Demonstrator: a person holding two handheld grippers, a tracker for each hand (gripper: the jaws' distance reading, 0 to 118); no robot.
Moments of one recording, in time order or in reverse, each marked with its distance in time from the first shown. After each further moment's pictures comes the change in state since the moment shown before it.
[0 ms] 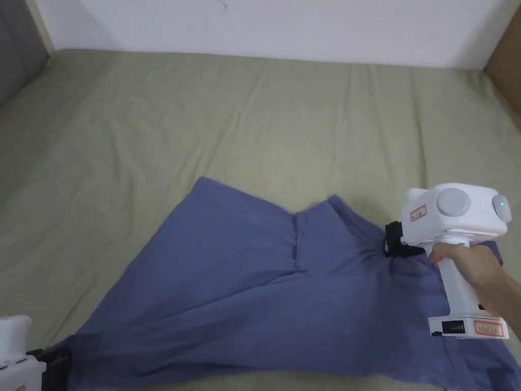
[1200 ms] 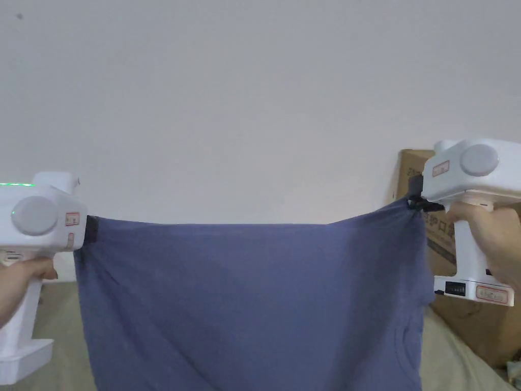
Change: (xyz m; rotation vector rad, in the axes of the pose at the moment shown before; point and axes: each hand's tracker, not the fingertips) left arm 0.156 0.366 0.180 0.599 0.006 -0.197; right arm 0.058 0.128 0.413 0.799 -0.104 -0.132
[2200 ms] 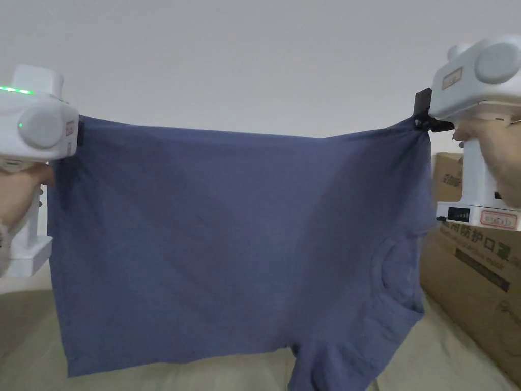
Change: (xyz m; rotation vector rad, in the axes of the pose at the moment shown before) left arm -0.009 0.099 -0.121 0.307 0.218 -0.034; right arm -0.076 0.107 -0.094 0.169 0.009 0.100
